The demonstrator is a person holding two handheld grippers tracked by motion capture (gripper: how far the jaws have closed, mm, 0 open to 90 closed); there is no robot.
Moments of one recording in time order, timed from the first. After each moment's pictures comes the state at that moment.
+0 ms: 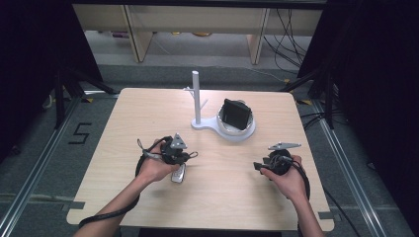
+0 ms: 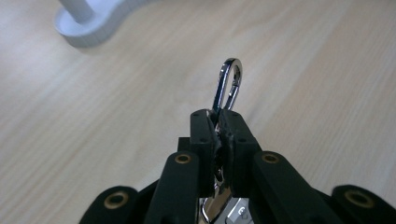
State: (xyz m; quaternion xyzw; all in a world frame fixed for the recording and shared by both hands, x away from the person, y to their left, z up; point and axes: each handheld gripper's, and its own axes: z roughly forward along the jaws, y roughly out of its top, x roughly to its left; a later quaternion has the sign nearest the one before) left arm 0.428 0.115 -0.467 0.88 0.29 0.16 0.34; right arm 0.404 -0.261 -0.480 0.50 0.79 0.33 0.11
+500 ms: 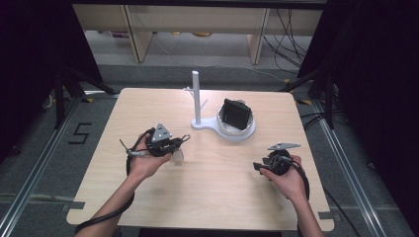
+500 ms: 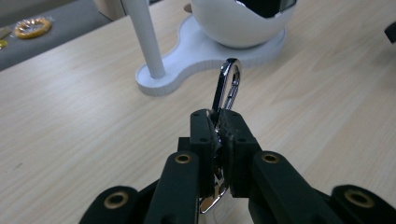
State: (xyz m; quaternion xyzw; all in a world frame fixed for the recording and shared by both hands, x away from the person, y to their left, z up) left arm 0.430 0.141 -0.447 0.80 0.34 0.21 0.44; right arm 0.403 -0.260 -0.480 0.49 0.79 0.33 0.13
